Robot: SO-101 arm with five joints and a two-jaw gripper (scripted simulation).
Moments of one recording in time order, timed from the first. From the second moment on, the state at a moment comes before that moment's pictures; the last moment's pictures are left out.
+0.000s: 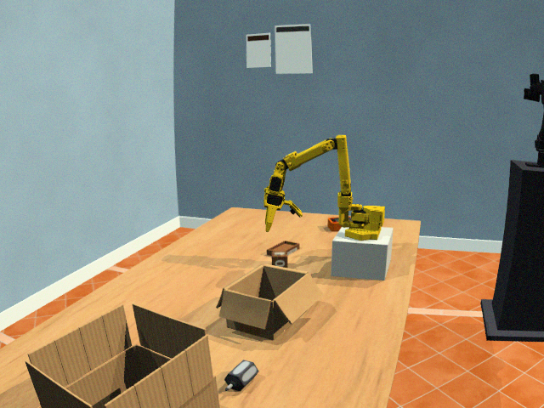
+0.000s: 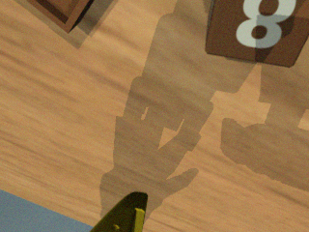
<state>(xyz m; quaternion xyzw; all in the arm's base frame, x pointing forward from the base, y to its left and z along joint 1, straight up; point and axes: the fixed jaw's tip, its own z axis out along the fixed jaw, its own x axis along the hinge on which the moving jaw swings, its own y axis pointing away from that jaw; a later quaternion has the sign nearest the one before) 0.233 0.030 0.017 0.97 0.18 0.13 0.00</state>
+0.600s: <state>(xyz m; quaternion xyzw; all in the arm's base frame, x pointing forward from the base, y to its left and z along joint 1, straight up) 0.196 0.024 -0.037 0.98 0.18 -0.01 0.00</state>
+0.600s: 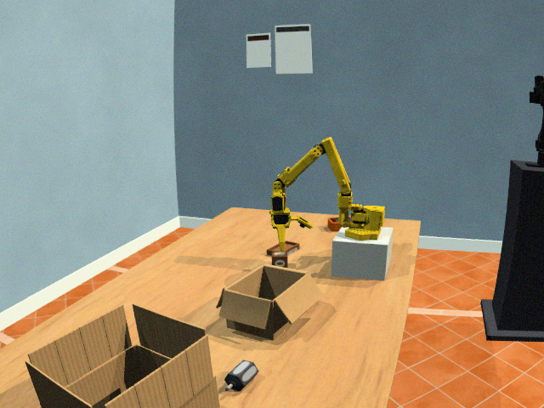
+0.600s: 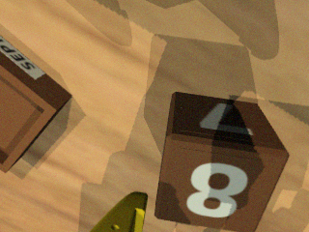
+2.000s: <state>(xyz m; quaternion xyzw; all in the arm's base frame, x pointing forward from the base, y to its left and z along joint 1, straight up) 0.203 0.022 -0.054 0.98 0.18 0.00 0.00</state>
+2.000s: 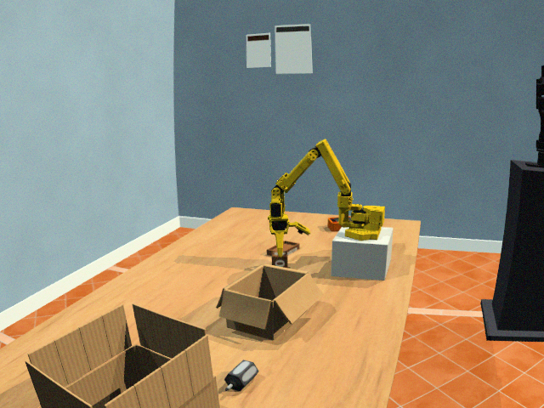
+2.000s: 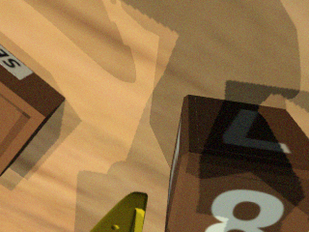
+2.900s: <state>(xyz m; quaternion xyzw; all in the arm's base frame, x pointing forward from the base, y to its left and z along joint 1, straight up) 0.203 0.022 -0.074 0.98 0.18 0.00 0.00</state>
